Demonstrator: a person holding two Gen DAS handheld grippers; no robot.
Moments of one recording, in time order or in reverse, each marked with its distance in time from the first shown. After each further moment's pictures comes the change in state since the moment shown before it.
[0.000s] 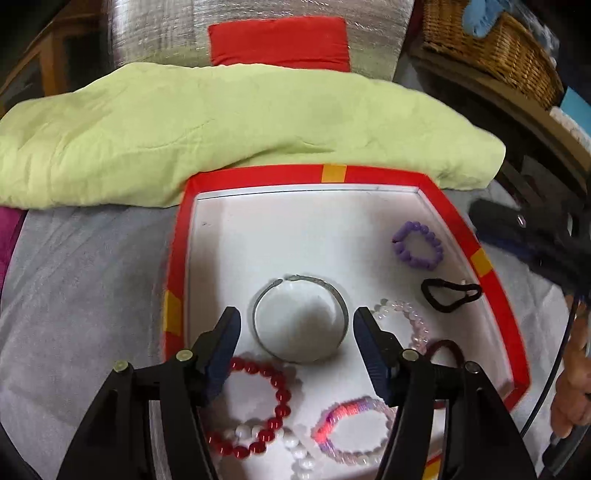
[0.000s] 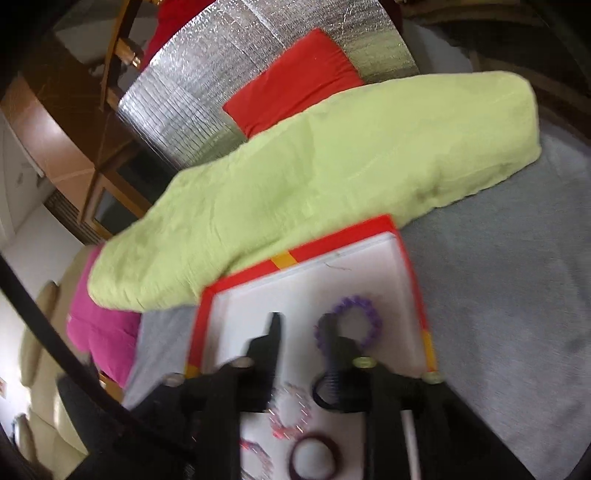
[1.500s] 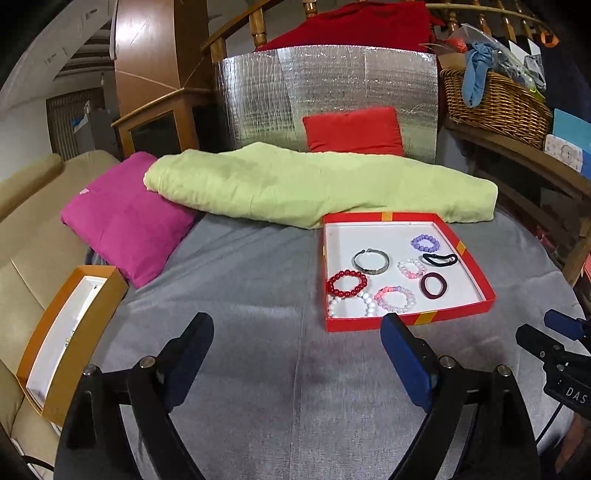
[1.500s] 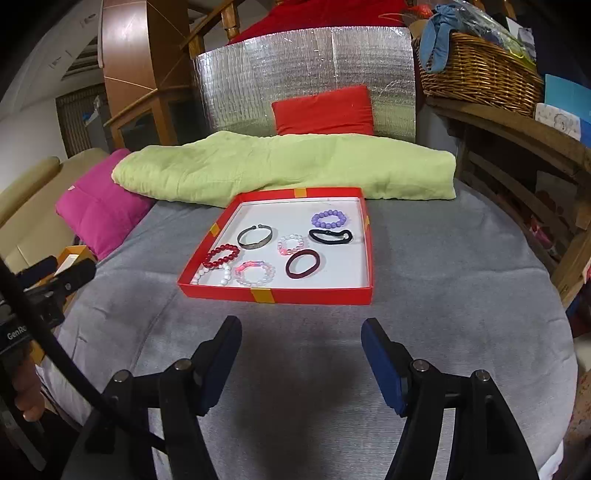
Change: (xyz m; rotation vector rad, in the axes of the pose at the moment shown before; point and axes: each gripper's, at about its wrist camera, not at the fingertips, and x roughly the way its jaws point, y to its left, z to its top) left arm -0.224 -0.004 -0.150 -0.049 -0.310 0.348; right arm -0.181 0.066 -0.197 -0.378 -0.108 -0.236
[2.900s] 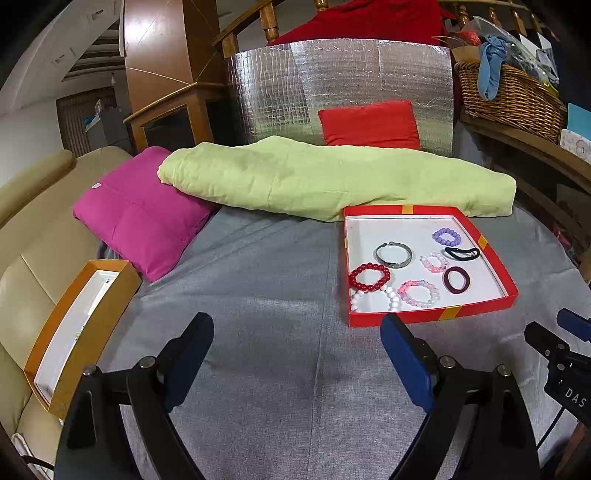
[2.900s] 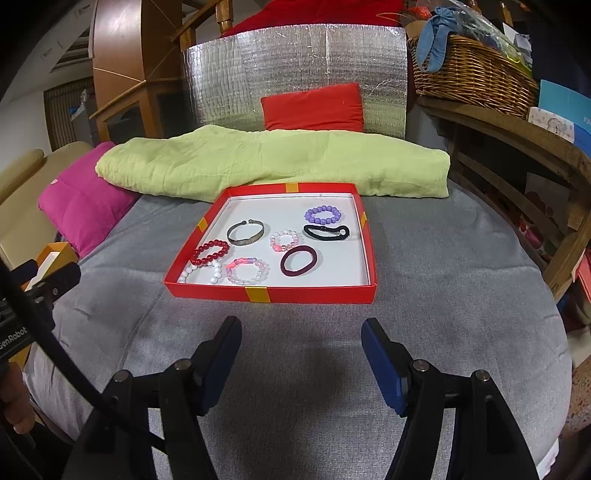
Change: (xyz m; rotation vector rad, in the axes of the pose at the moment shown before) left arm 0.013 0.010 -0.005 -0.001 0.013 0.059; right arm 0.018 0.016 -0.001 -0.006 0.009 -0.077
